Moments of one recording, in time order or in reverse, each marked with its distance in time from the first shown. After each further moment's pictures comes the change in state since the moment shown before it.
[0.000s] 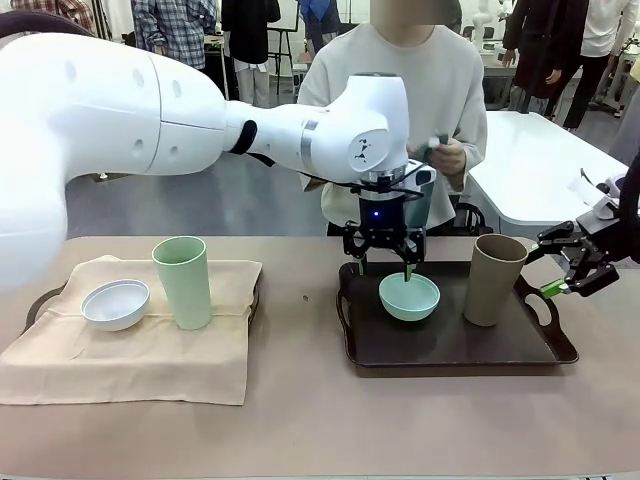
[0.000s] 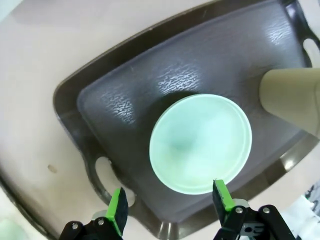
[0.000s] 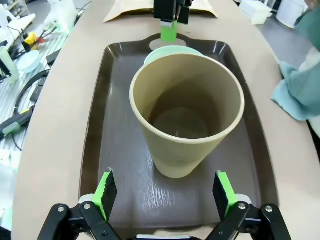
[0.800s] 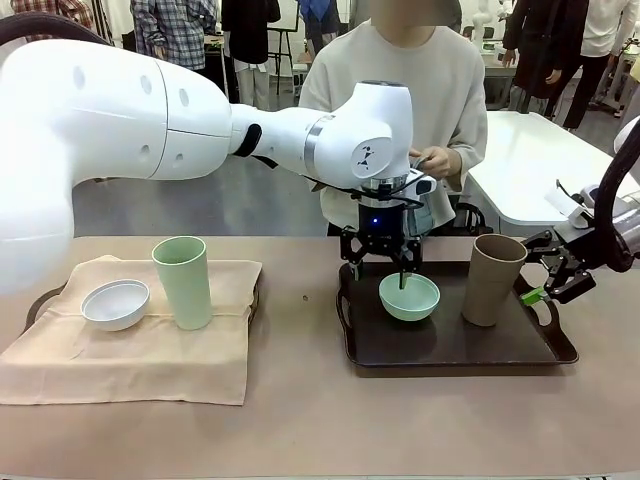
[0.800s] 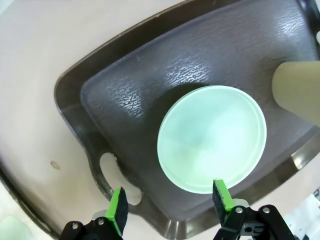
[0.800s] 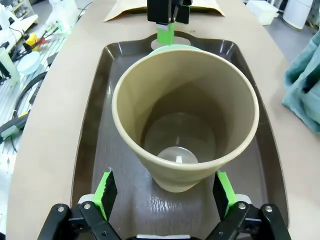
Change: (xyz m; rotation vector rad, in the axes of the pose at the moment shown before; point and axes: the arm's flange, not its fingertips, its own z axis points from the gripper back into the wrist) left arm -0.003 0.002 -0.010 0.039 0.028 -0.007; right arm 0.000 -0.008 -0.030 0.030 -0.008 -0.006
